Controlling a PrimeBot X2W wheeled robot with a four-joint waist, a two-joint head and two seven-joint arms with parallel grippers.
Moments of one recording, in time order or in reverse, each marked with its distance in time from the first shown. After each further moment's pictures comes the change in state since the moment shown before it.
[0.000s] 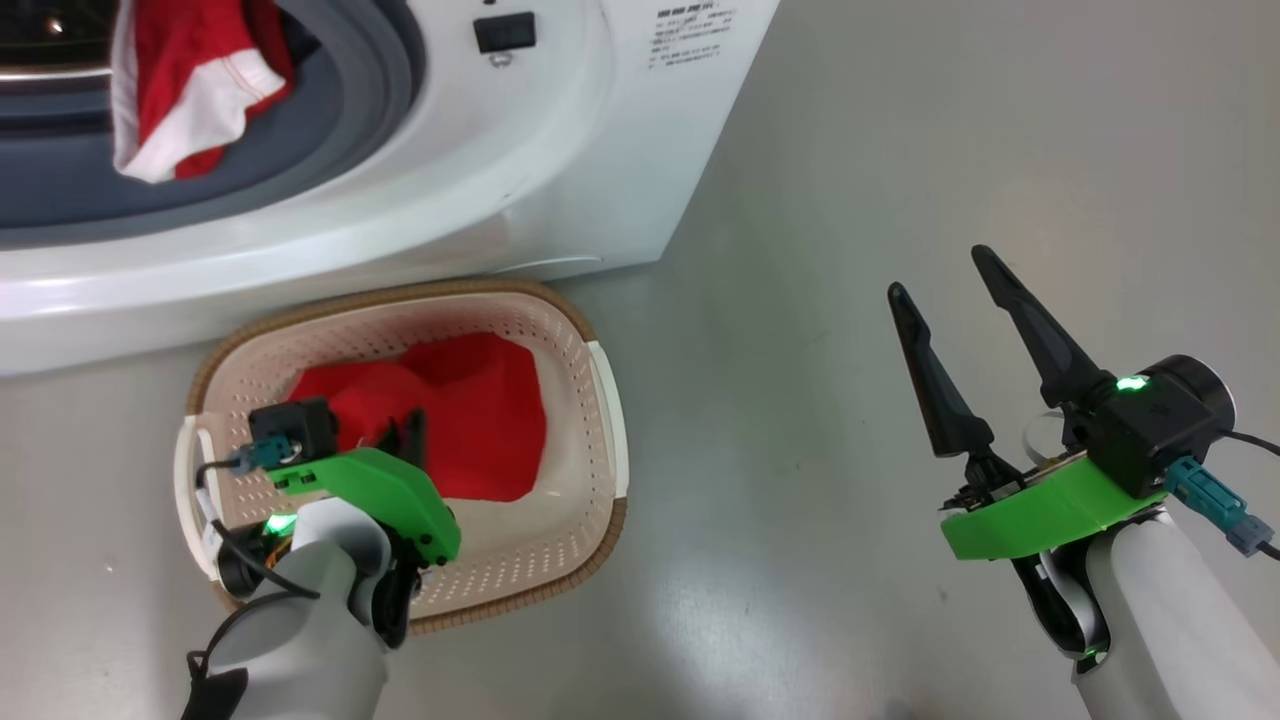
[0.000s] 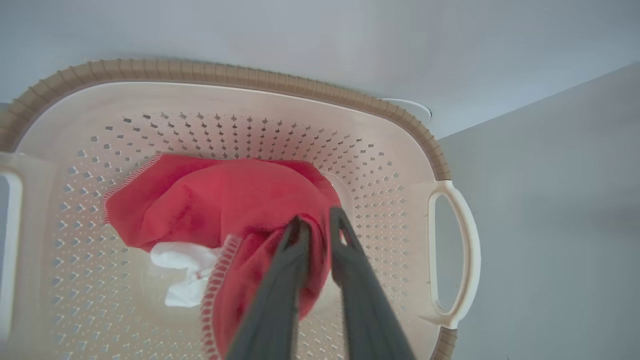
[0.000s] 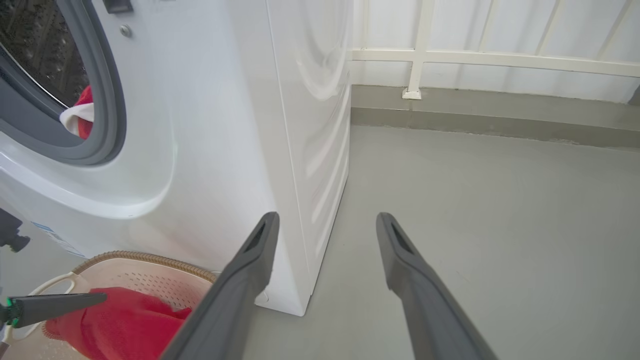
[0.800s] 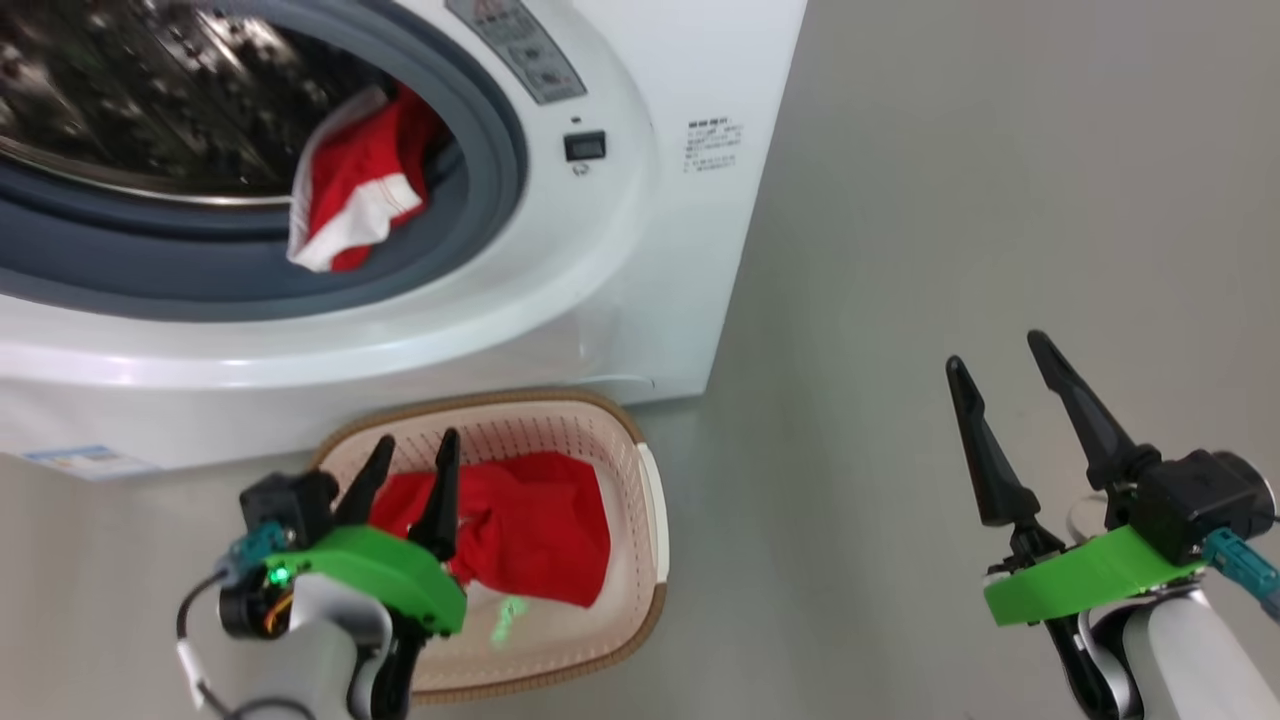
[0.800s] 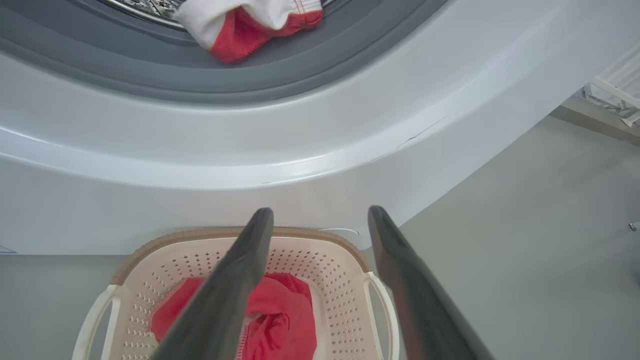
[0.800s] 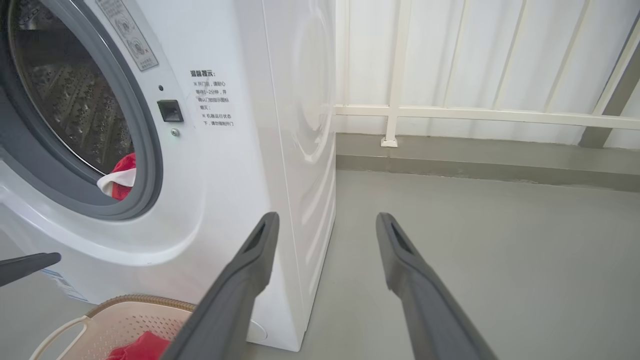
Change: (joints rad) left arm 0.291 0.030 0.147 -0.446 0.185 -0.017 -0.051; right arm 0.148 0.015 -0.101 -0.006 0.001 0.000 0.000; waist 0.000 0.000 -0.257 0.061
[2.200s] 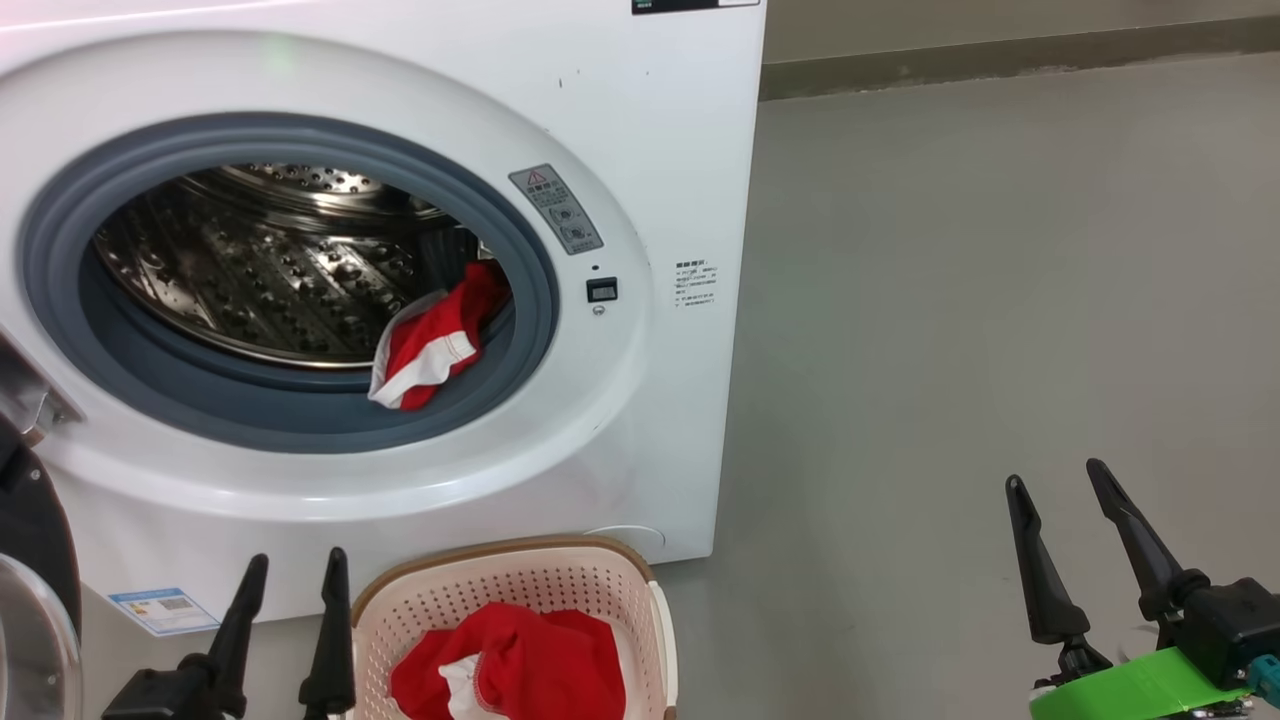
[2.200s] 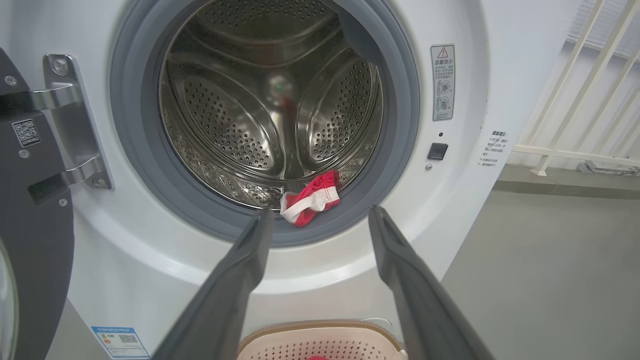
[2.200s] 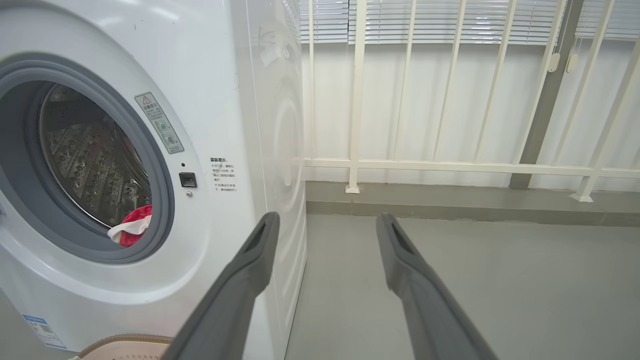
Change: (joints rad) left arm 0.489 0.005 0.298 -0.568 0.272 -0.014 0.000; right arm 0.242 0.050 -0.122 -0.075 -0.040 0.000 0.000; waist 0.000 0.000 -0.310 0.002
